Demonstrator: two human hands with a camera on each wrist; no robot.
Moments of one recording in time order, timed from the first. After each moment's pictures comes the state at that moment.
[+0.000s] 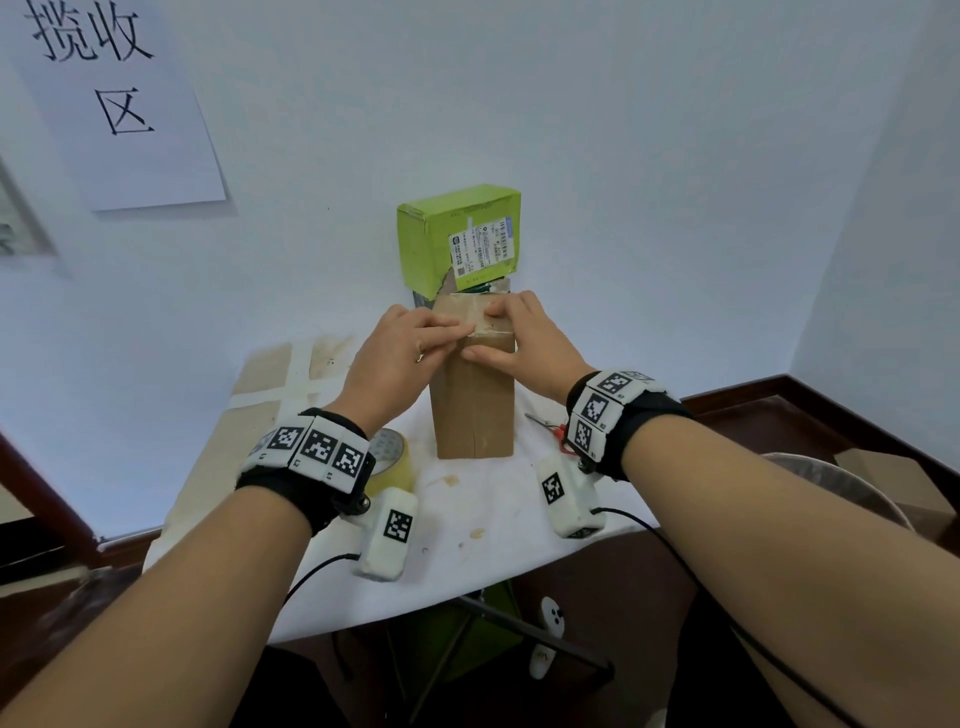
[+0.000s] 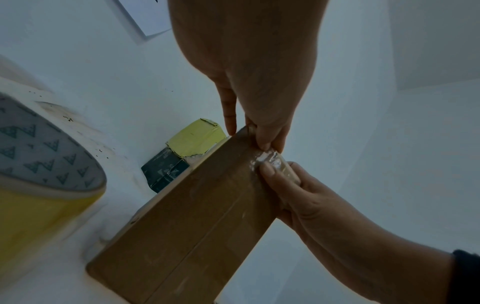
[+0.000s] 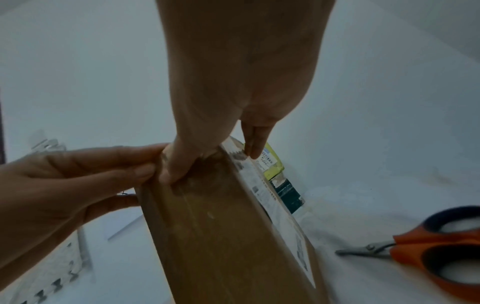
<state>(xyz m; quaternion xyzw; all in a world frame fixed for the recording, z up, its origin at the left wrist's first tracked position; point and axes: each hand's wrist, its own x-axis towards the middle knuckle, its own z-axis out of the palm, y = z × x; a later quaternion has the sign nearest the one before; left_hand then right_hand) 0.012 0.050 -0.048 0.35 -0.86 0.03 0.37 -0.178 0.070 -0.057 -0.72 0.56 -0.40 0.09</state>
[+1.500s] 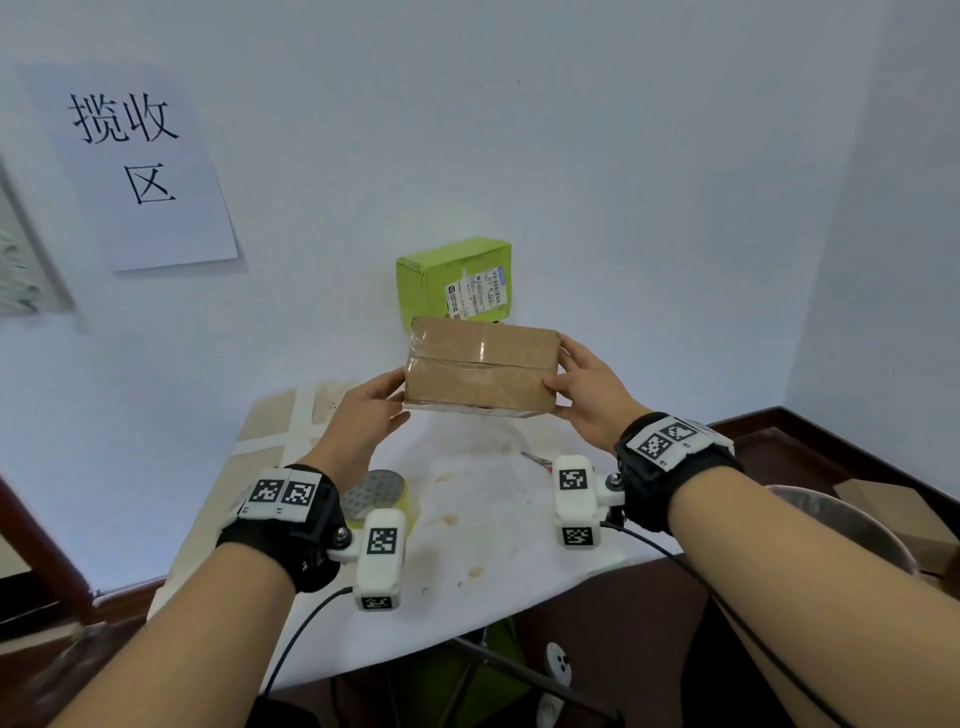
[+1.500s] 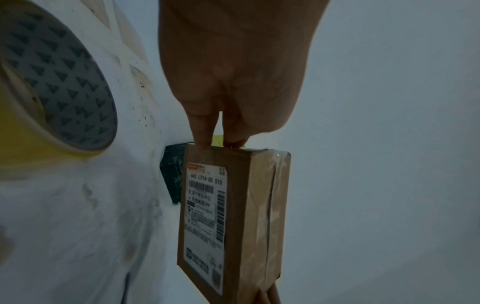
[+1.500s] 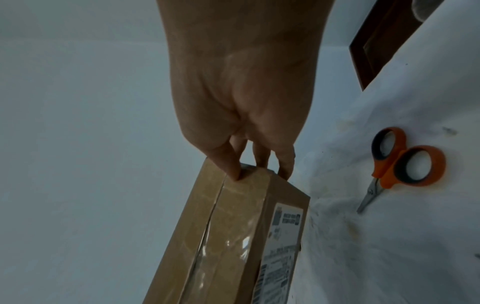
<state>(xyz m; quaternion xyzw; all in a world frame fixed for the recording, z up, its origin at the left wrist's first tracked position) 0.027 0.077 -0.038 0.45 -0.59 -0.48 0.46 -0.210 0.114 -0.040 -0.39 0.45 -0.63 0.50</state>
